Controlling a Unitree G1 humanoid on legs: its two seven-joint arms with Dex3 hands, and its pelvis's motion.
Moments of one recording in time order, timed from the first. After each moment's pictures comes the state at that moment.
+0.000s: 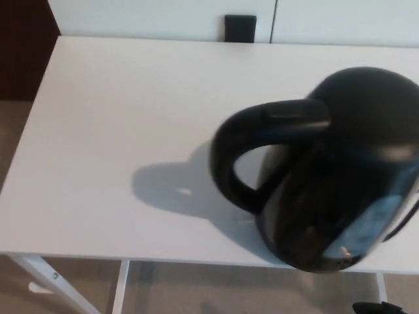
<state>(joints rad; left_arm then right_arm) 0.19 0.46 0.32 1.01 -0.24 -0.23 -0.45 0.10 -0.30 0.03 0.82 -0.10 -0.24 0.11</state>
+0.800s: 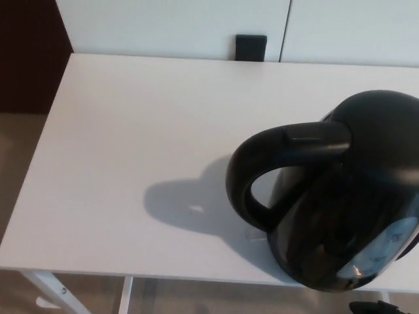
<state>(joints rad) 0.21 0.47 0.35 0.97 -0.24 -0.23 -0.42 0.09 -0.29 0.03 0.81 -0.11 -0.24 0.11</state>
